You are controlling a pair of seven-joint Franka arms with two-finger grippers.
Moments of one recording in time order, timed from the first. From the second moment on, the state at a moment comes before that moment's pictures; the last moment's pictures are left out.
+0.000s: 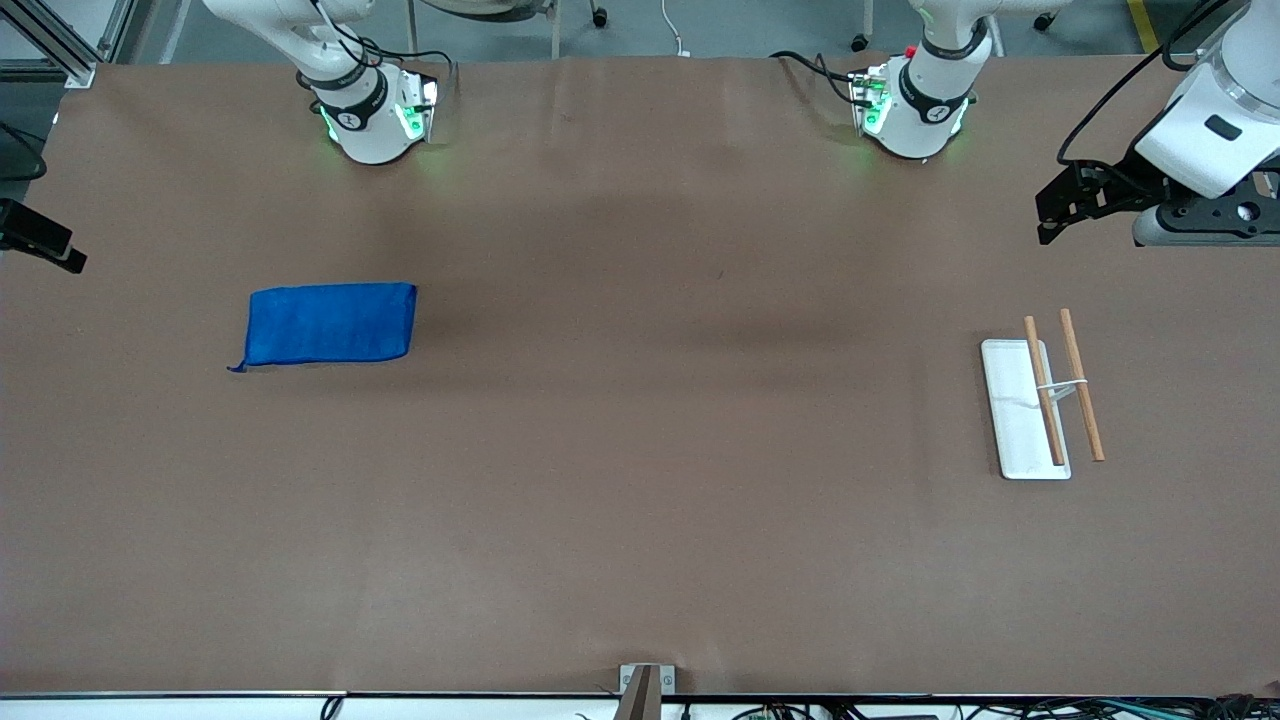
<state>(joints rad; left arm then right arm) -0.01 -0.08 -0.14 -1.63 0.02 1.57 -0.10 0.01 0.00 -0.17 -1.54 -0.01 1.52 -0.05</state>
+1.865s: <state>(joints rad) -0.01 0.08 -0.15 -1.52 -0.01 1.57 -0.10 -0.01 0.02 -0.17 -2.35 -0.01 2.38 -0.09</state>
